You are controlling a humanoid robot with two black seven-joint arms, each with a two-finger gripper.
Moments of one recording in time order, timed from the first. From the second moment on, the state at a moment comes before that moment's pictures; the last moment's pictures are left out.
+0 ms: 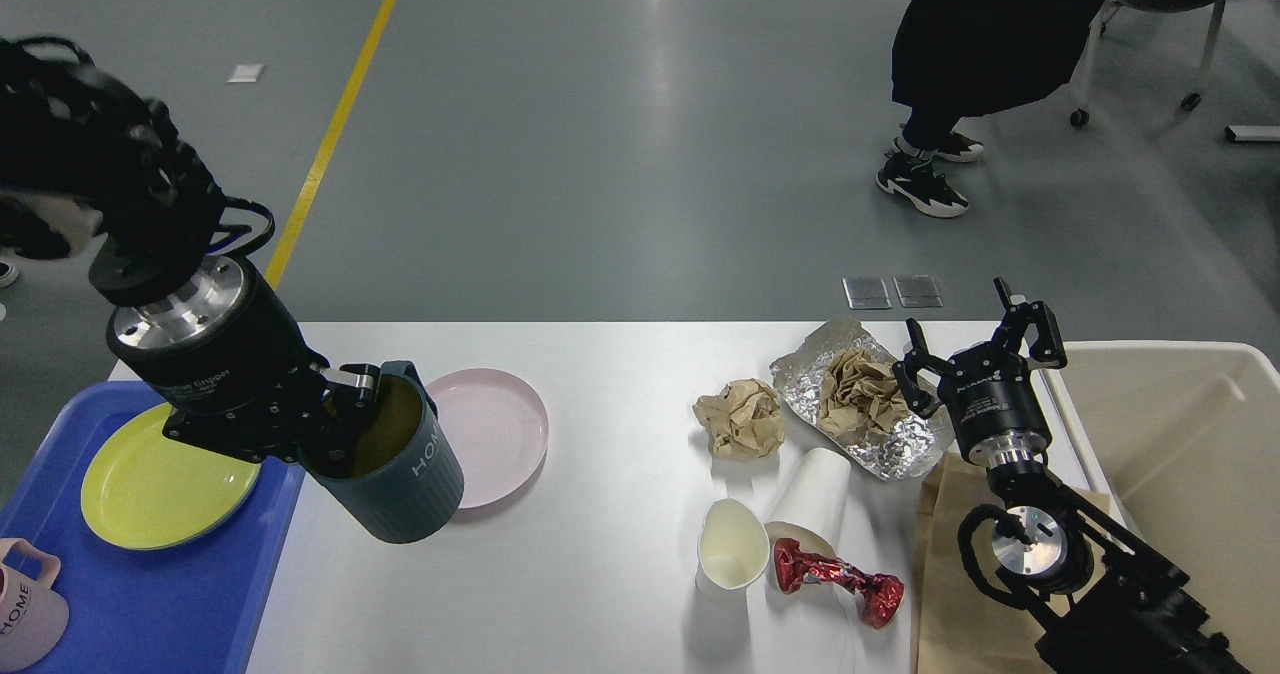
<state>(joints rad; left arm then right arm) -2.45 0.26 1.47 -1.73 -0.18 -0.78 -0.01 0.38 -0.20 0.95 0.76 -0.12 0.31 0.53</state>
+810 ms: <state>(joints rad) -2.30 0.62 1.59 -1.53 0.16 -0.79 -0.01 0.38 -0.20 0.95 0.76 -0.12 0.32 0.53</state>
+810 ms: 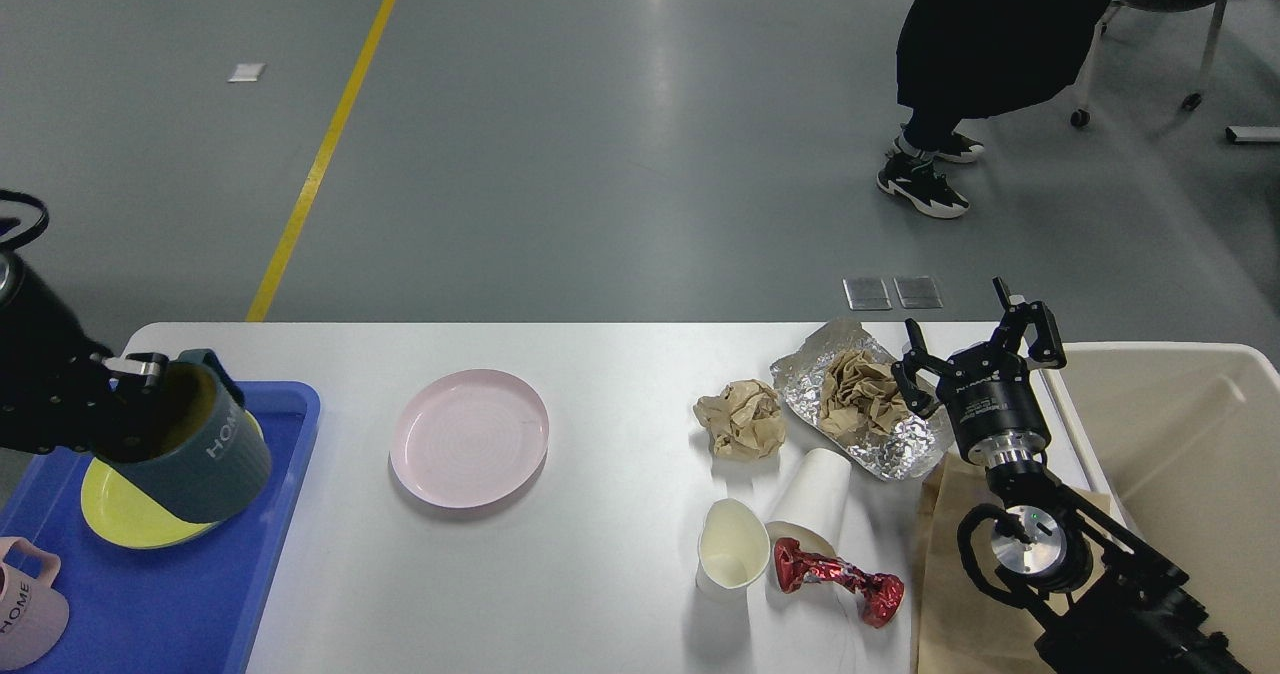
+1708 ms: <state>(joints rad) -1.29 0.95 1.00 -1.02 0.58 -0.57 -0.16 0.38 -0.20 0.95 0.76 -0.12 0.32 0.53</state>
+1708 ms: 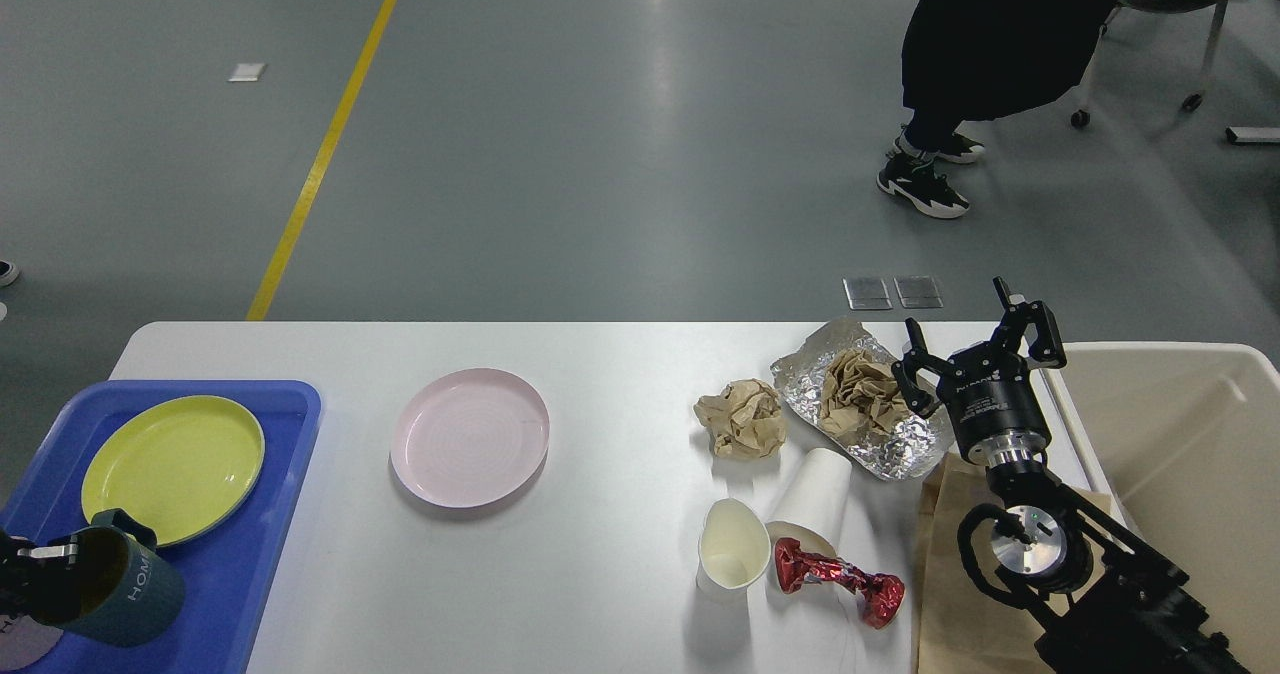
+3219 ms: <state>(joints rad) -1.19 0.90 0.98 -1.02 0.45 -0.52 -0.15 0.38 -0.20 0.95 0.76 -0.12 0.32 0.53</state>
